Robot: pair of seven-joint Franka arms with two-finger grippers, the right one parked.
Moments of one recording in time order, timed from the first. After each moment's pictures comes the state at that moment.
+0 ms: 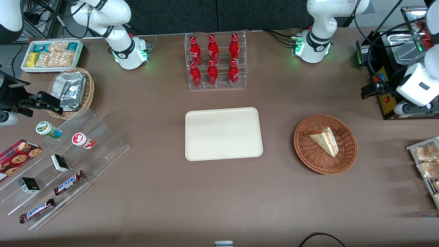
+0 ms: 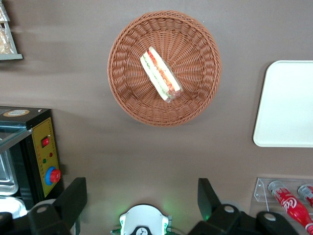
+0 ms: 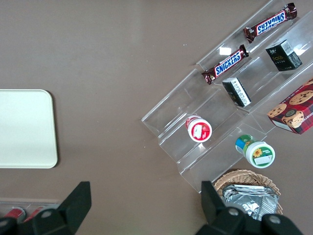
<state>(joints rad) -0.04 0.04 0.00 -1.54 0.01 1.37 -0.10</state>
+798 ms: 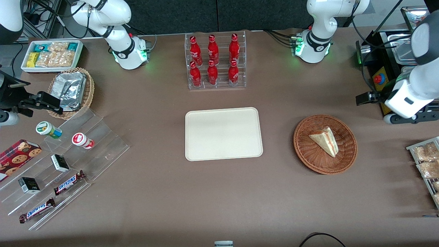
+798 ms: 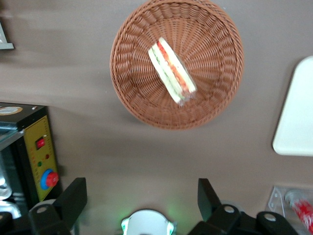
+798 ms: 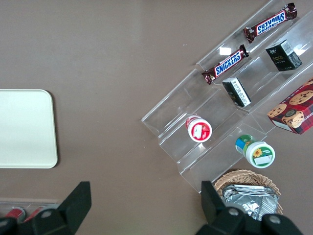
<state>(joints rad) -0.04 0.06 0.02 -1.74 0.03 1.55 -0.14</state>
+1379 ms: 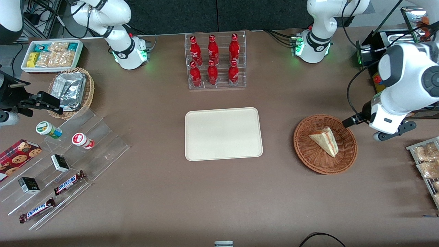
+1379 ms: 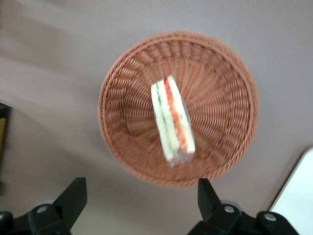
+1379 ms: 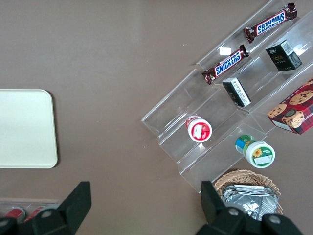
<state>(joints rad) -0.05 0.06 0.01 -2.01 0.02 1.98 -0.49</state>
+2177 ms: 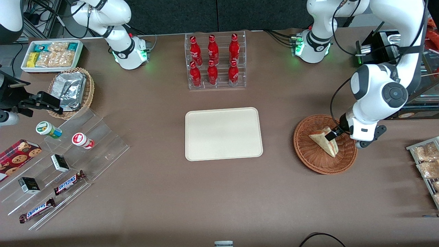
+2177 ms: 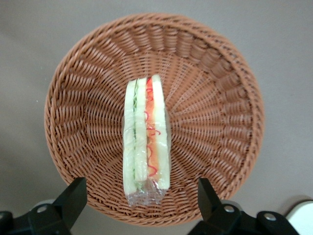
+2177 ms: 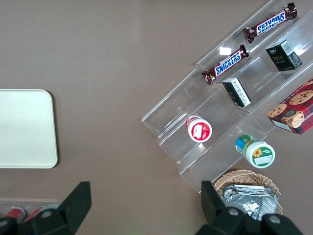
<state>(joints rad) -0.05 0.15 -0.02 -2.17 -0.03 2.27 -0.68</state>
